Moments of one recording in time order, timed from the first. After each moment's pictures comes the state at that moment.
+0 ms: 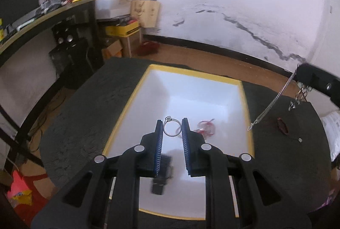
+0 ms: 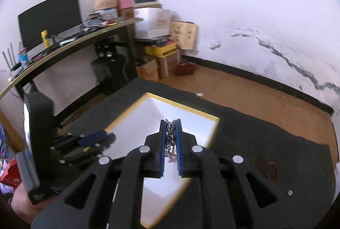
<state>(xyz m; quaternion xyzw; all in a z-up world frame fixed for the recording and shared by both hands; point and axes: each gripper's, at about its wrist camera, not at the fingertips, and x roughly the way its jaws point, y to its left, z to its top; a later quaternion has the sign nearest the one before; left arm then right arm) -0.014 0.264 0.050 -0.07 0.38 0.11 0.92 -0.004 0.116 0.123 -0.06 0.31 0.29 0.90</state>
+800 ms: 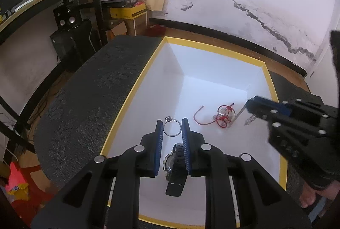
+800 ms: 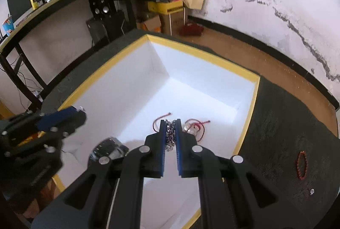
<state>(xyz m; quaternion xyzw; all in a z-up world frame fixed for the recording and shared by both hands) -0.001 0.292 -0.001 -0.08 0.42 0.12 0.90 0.058 0.177 -0.014 -0.12 0.43 0.28 0.85</state>
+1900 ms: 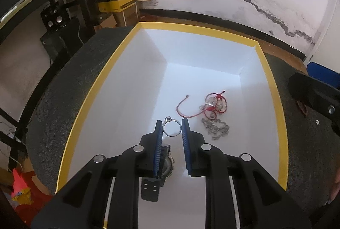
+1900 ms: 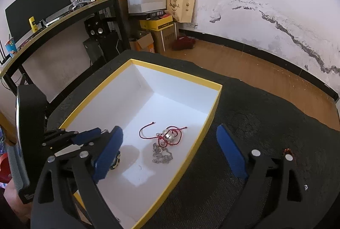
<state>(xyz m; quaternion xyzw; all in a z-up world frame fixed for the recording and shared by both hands) 0.029 0.261 -0.024 -0.06 0.46 0.10 0.88 0.054 0.111 0.030 -0.06 0.39 0.28 0.88</state>
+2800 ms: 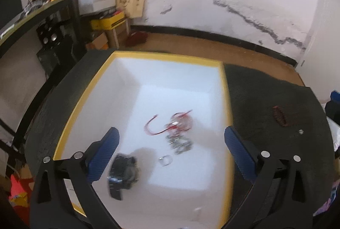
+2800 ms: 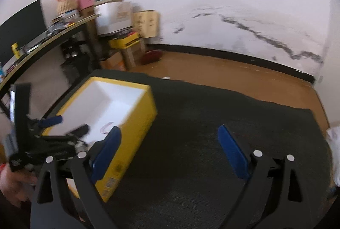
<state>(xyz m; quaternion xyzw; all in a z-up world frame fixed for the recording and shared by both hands) 0.030 0.195 0.020 -0.04 0.41 0.07 0.91 0.021 -0.042 0.063 -0.02 0.35 0.17 0.92</state>
